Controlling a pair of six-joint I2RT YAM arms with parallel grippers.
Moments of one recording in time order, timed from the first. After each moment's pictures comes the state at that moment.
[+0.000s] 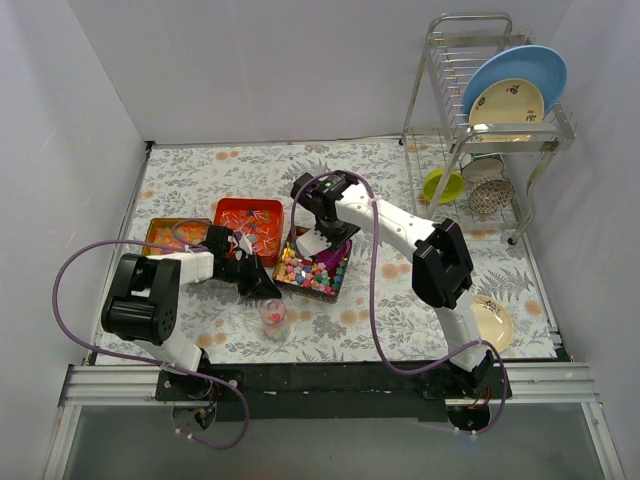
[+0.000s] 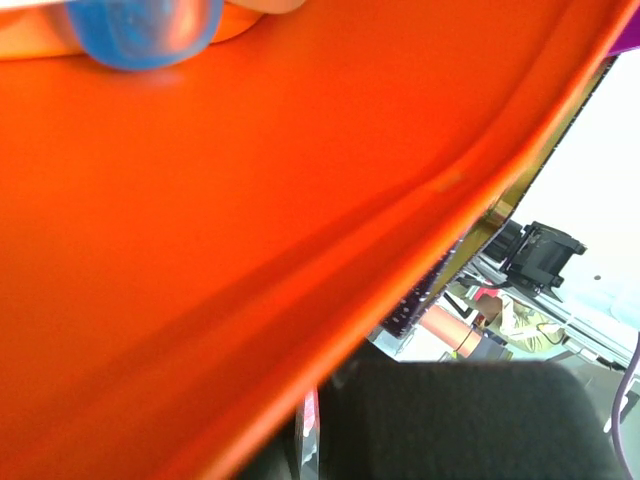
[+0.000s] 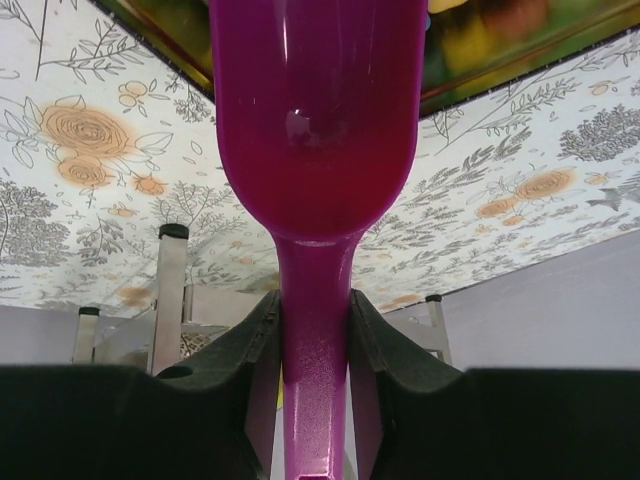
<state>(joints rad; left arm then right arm) -0.16 1.60 0.64 -0.26 0.80 -0.52 0.86 2.10 1.94 -1.32 0.27 -1.50</state>
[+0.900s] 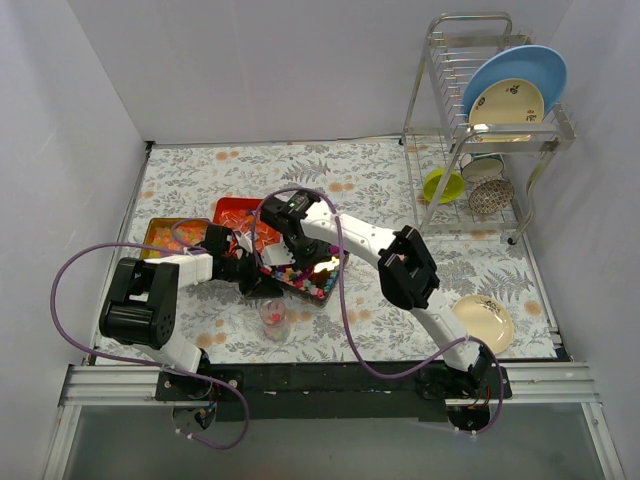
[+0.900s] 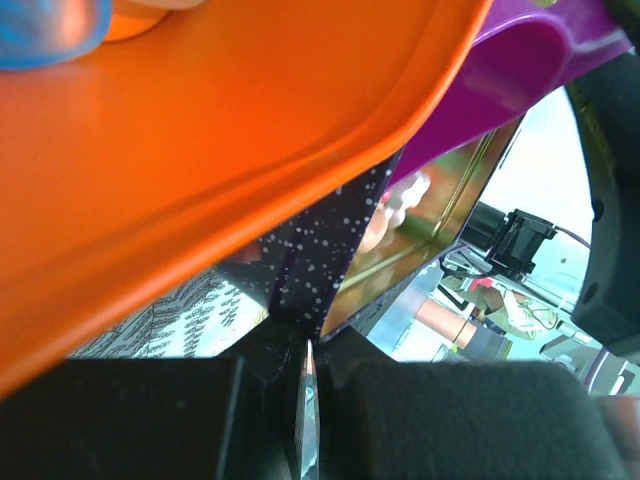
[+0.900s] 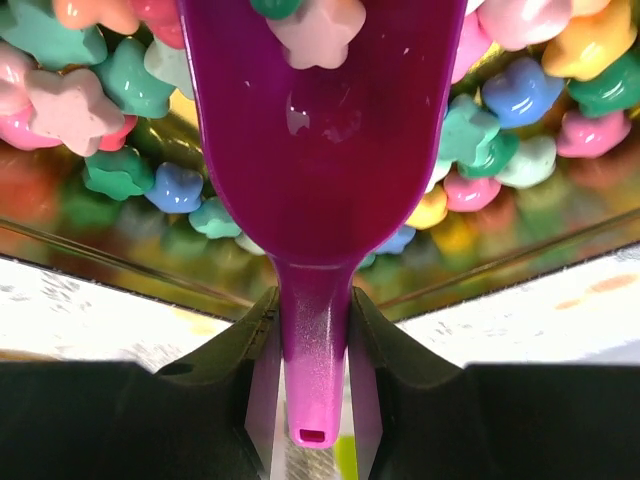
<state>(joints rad) -0.16 1.57 0.63 -0.21 0.85 -0.52 0.99 2.33 2.14 -1.37 0.16 -1.05</state>
